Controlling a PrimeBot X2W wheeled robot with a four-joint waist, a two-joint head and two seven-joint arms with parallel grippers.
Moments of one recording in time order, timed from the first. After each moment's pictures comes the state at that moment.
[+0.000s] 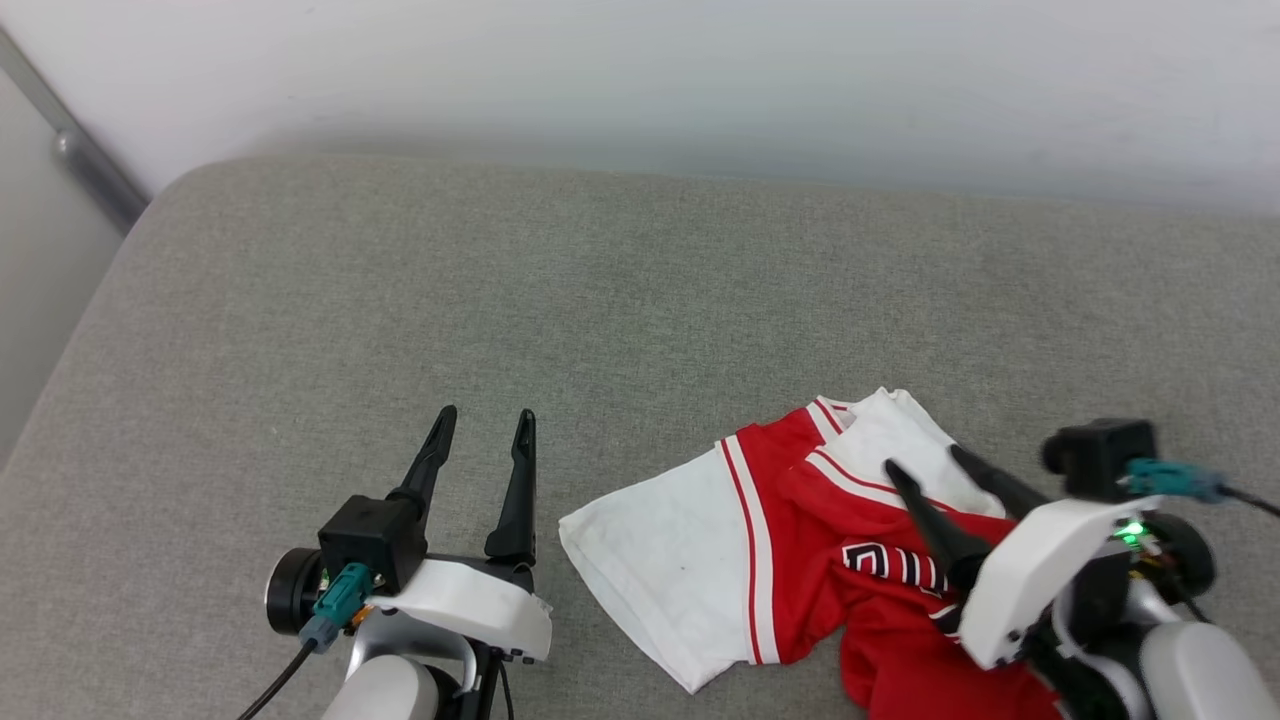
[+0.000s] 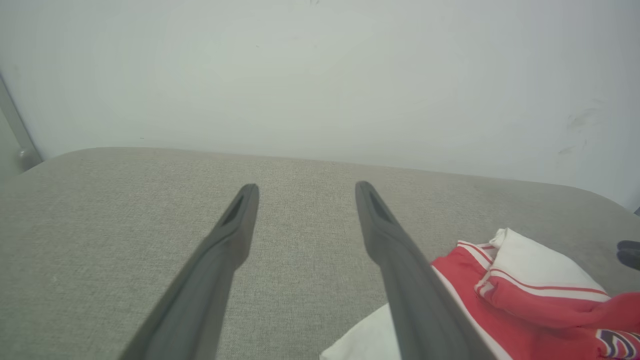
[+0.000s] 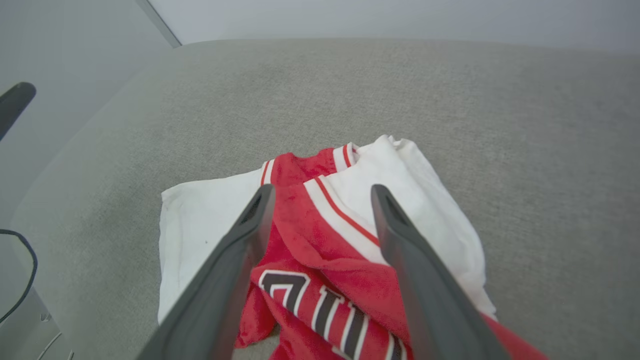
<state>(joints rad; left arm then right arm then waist) -0.17 0.19 -0.37 0.12 -0.41 0.14 -0.23 -0.13 -0.16 0.15 -0.02 0.40 0.13 0.42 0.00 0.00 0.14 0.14</state>
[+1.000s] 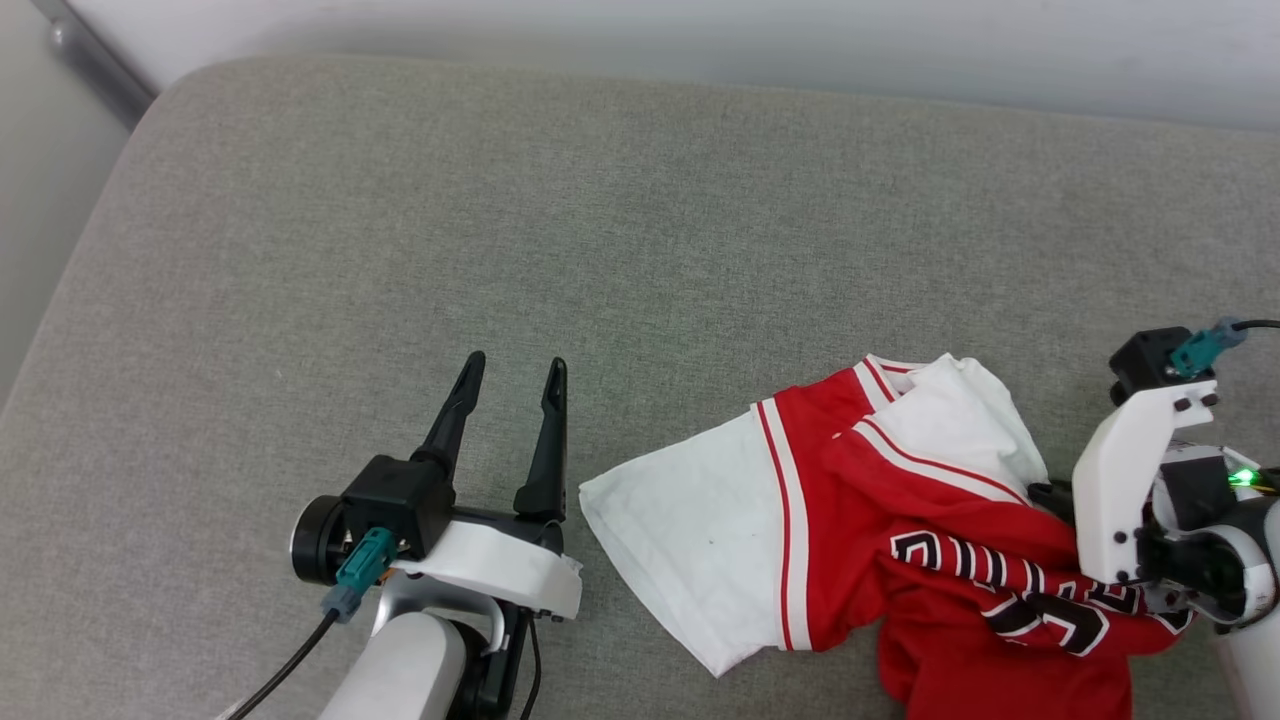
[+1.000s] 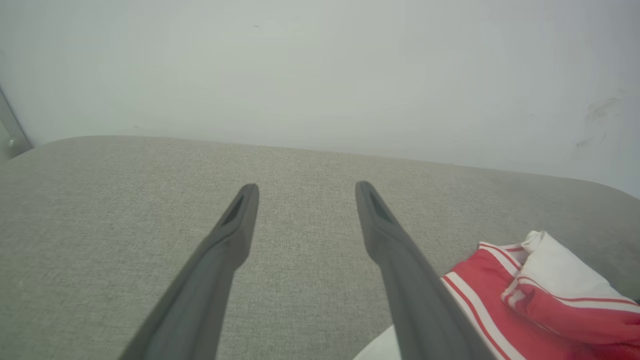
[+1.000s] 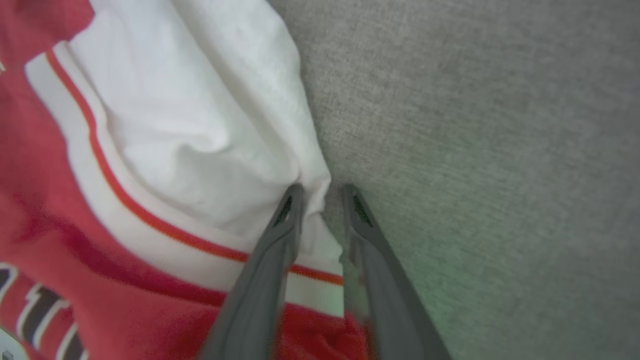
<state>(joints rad) -0.25 0.15 -0.39 0.12 -0.39 0.13 -0.26 -0.36 -0.35 0.11 0.21 0.50 0.13 0.98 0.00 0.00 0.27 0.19</state>
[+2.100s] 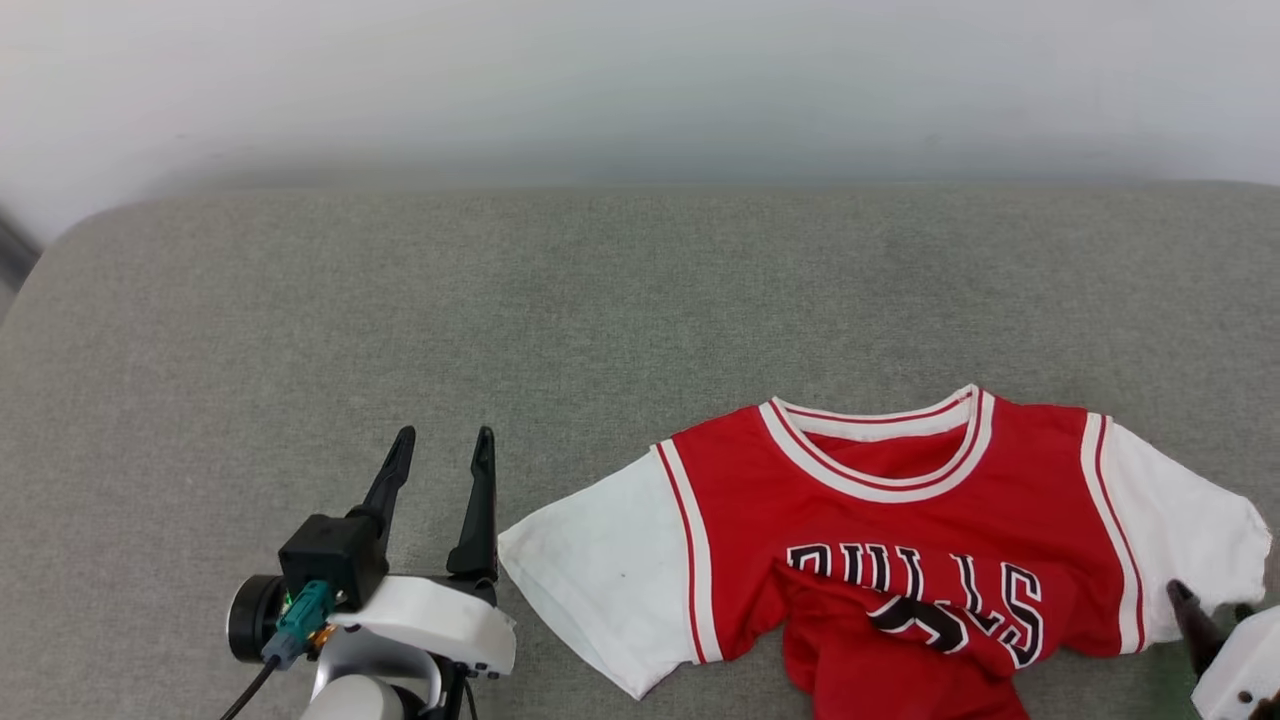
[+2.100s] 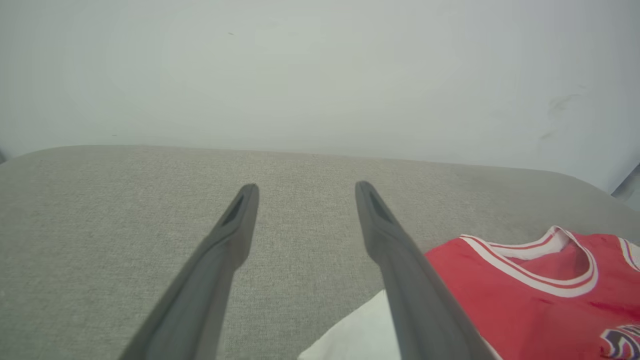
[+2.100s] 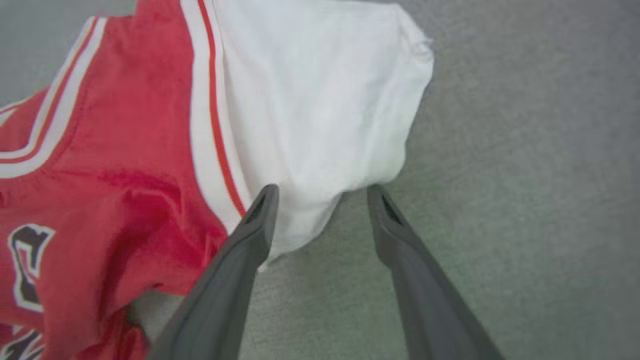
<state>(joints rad) -0.13 0.22 -0.34 0.10 -0.42 0.17 -0.23 -0.04 -0.13 -0.39 0.22 0.32 0.13 0.53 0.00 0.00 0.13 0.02</state>
